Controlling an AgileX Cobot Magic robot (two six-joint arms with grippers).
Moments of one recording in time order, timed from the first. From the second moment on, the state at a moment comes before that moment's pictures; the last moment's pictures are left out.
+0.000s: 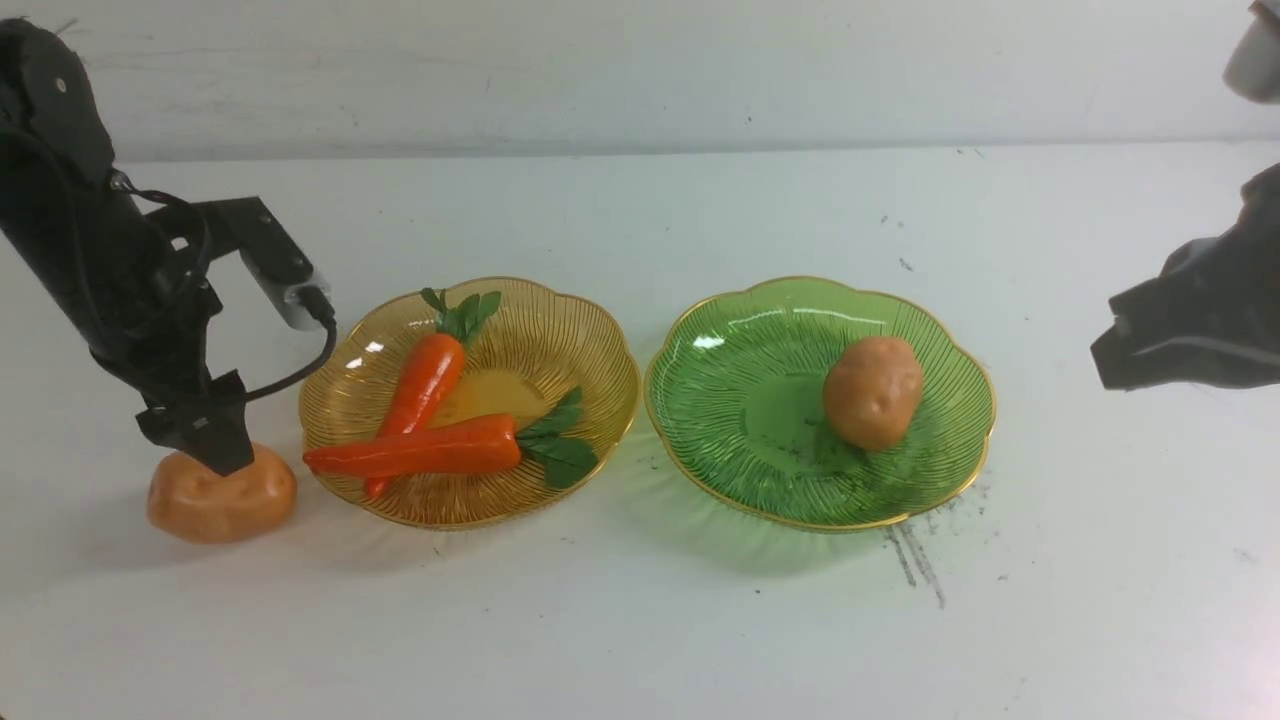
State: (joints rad) right arm 0.25 1.24 -1.24 0.26 1.19 -0.05; left arm 0.07 1.90 -1.55 -0.07 1.21 1.01
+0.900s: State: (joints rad) right arm 0.25 1.24 -1.24 0.26 1.17 -0.07; left arm 0.06 2.02 -1.65 0.07 1.20 0.56
